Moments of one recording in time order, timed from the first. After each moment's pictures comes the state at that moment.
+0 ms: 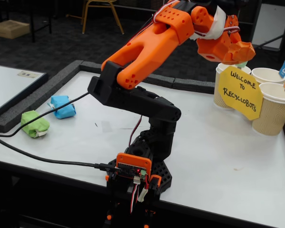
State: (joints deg) arm 37.0 152.8 123.5 66.6 -15.4
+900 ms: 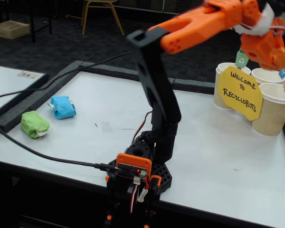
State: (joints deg) arm 46.2 109.0 93.4 61.1 -15.4
